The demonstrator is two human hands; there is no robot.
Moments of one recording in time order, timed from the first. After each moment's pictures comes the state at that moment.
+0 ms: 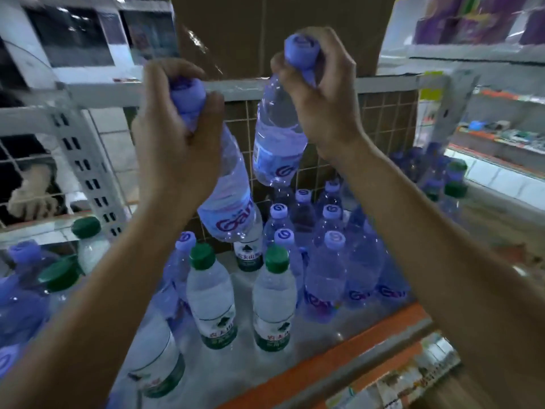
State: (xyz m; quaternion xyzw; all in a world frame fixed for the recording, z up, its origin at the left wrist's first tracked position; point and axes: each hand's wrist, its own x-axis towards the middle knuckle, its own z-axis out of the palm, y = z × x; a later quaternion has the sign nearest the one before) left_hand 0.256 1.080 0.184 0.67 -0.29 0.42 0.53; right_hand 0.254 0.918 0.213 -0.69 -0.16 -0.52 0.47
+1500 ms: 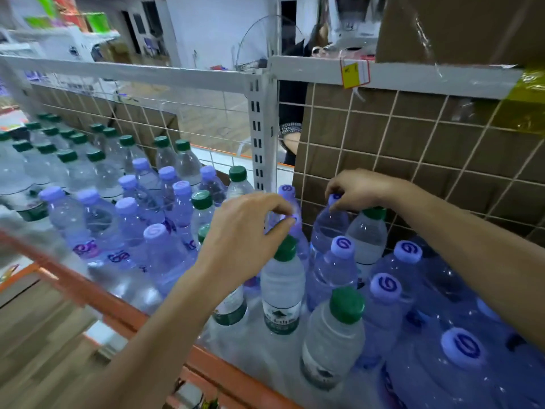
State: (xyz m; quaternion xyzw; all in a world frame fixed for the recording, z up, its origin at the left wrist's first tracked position) left_hand 0.197 1.106 0.107 0.93 0.01 0.30 0.23; right_hand 0.389 0.971 0.120 -0.92 -0.37 0.09 0.04
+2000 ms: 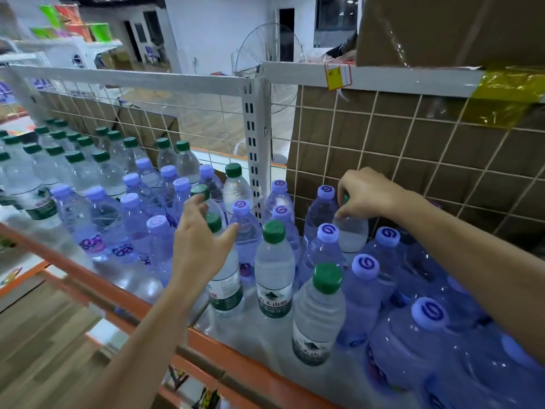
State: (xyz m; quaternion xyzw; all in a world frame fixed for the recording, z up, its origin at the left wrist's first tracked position) left_hand 0.177 1.127 0.064 0.84 0.29 0.31 0.35; right_hand 0.343 0.938 0.126 -0.95 -0.31 0.03 0.03
